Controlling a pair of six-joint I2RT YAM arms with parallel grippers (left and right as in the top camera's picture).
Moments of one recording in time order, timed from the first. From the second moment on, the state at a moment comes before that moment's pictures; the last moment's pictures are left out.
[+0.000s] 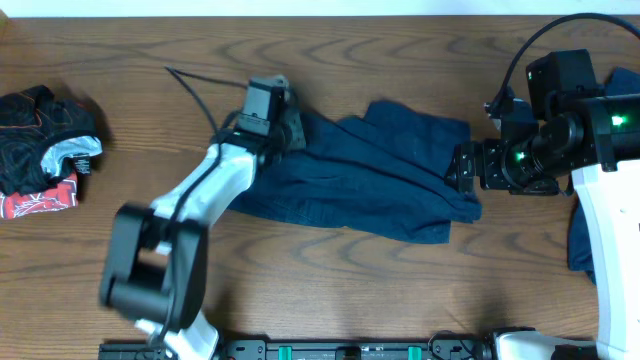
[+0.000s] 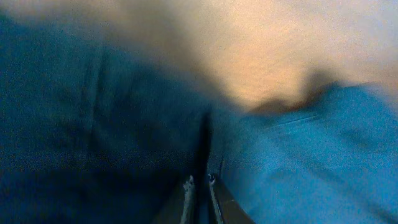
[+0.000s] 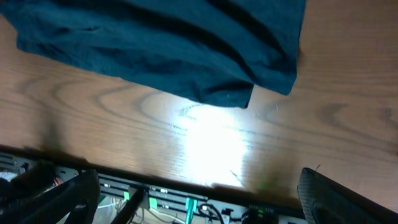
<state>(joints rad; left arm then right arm) -0.30 1.84 1.11 -0.22 0.14 -0.51 0.10 1.47 1.70 -1.63 -0.24 0.12</state>
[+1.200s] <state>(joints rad) -0.30 1.51 1.08 -0.74 0.10 -0.57 0.10 1.67 1.70 -1.51 -0.23 0.12</state>
